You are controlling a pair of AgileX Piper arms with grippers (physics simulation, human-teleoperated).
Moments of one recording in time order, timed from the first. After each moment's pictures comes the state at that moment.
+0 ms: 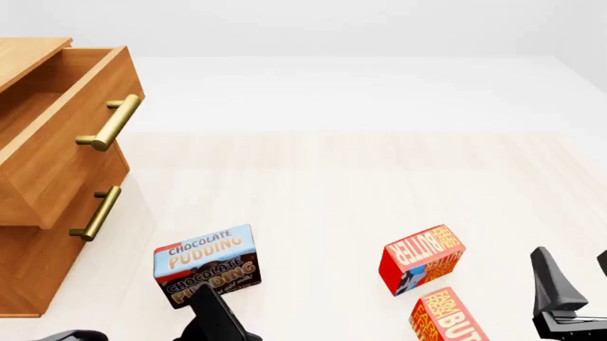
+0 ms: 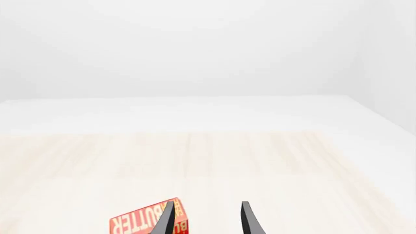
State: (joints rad) left arm -1.15 1.17 -0.37 0.09 -0.36; right arm -0.03 0.04 0.00 -0.01 0.00
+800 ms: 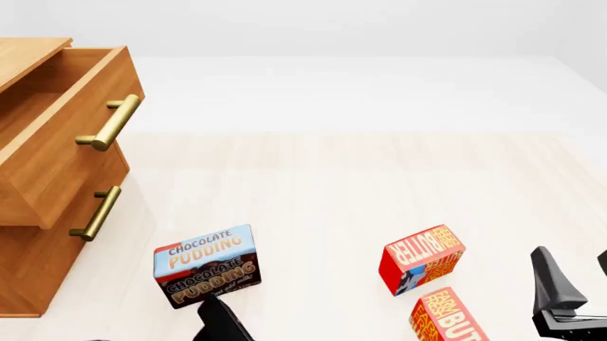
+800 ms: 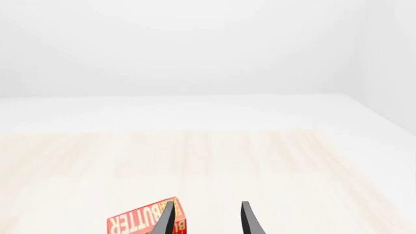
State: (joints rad) left arm -1.17 1.26 -0.34 -0.04 -0.40; right arm -0.04 0.05 0.00 -0.02 0.00
